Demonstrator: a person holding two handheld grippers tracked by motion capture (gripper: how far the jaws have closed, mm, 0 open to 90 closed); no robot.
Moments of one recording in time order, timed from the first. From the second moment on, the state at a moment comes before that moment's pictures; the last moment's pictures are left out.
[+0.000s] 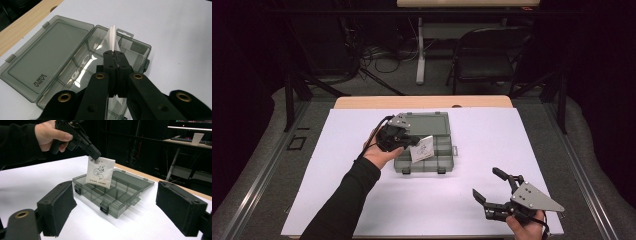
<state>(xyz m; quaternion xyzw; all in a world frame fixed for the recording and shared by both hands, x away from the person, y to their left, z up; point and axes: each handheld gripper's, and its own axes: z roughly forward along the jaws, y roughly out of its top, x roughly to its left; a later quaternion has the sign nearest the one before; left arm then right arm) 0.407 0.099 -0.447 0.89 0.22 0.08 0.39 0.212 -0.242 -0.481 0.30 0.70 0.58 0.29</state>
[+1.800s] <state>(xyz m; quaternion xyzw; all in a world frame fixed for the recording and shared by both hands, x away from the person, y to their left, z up) 0.410 0.090 -0.485 0.91 0.24 0.06 0.35 0.213 -0.242 -0.482 0.30 0.70 0.58 0.29</state>
